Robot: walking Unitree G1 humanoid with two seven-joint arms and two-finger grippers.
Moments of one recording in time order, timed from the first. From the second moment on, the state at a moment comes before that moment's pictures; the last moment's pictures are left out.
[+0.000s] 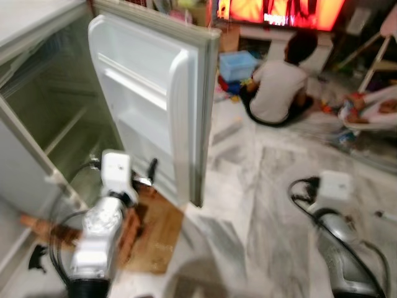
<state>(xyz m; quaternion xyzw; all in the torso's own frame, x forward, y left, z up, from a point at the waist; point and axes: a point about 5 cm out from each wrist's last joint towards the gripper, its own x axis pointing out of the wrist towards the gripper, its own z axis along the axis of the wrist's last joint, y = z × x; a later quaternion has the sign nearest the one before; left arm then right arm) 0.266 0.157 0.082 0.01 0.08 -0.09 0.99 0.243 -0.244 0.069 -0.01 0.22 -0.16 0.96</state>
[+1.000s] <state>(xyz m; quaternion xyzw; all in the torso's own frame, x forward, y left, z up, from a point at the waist) 0.269 0.193 0.083 0.02 0.11 0.07 0.99 0.264 -0.213 0.078 0.01 0.17 -0.09 0.98</state>
